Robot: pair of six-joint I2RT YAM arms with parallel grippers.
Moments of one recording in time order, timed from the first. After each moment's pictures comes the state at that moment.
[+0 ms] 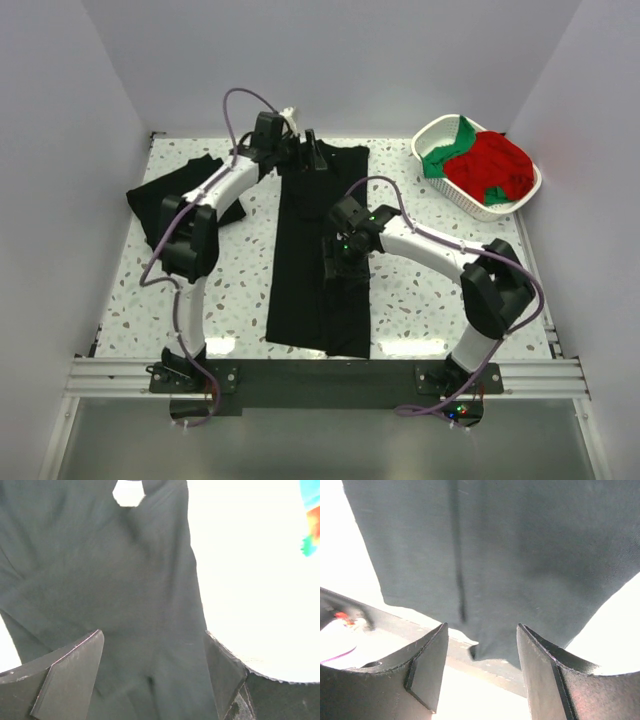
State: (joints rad) left arm -0.35 2.20 1.82 -0.31 0.31 -0.46; right arm 0.75 1.72 1.22 -0.80 -0.22 0.70
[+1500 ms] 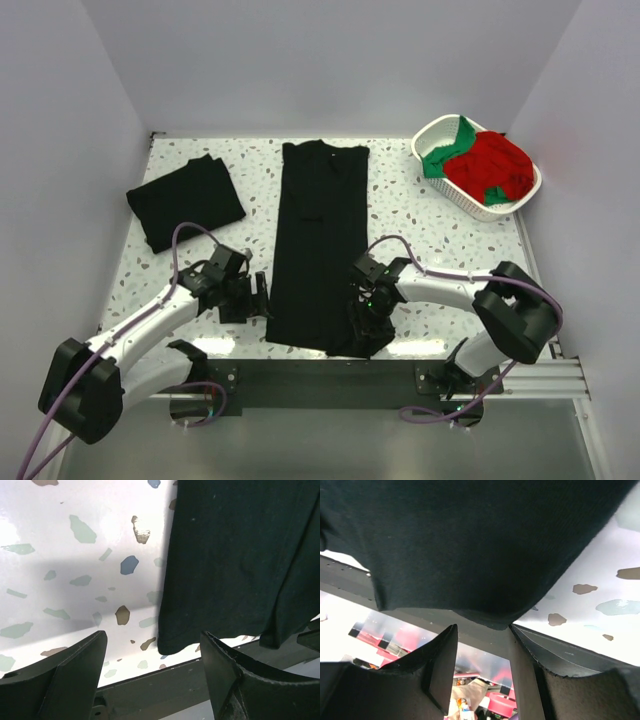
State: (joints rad) left arm -0.48 1.03 0.52 -0.68 0.19 -0.65; right arm 0.86 1.52 0.75 -0.74 -0.40 0.75
